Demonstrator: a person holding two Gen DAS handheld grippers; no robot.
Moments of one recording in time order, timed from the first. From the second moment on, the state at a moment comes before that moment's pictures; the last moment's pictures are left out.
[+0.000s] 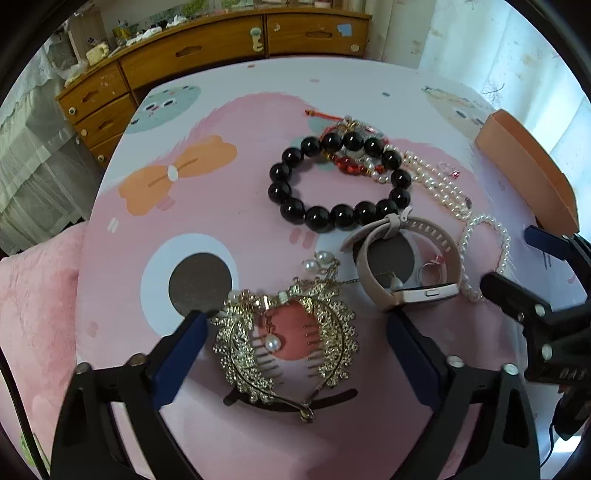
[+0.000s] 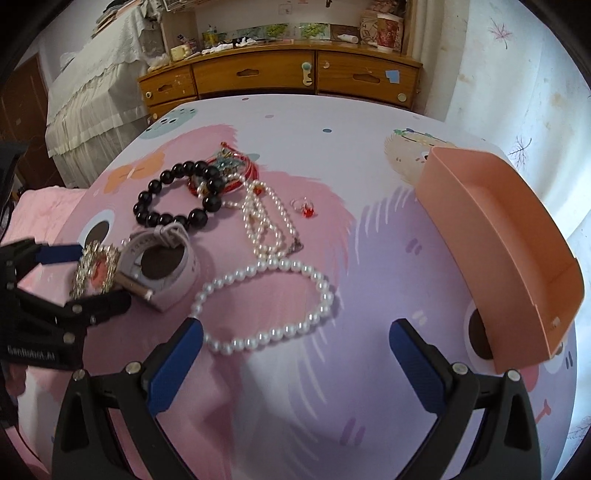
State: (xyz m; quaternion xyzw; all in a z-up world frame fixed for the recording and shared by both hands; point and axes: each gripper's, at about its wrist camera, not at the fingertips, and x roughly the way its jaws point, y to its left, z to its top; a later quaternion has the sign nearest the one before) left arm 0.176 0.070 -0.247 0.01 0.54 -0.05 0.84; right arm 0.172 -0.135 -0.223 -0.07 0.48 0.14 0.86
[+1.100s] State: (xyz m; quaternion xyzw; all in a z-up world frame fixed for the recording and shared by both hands) left arm 0.133 0.045 -0.185 -0.02 0.48 -0.08 0.87; right arm 0.181 -0.148 -0.169 -0.01 0.47 0.16 0.87
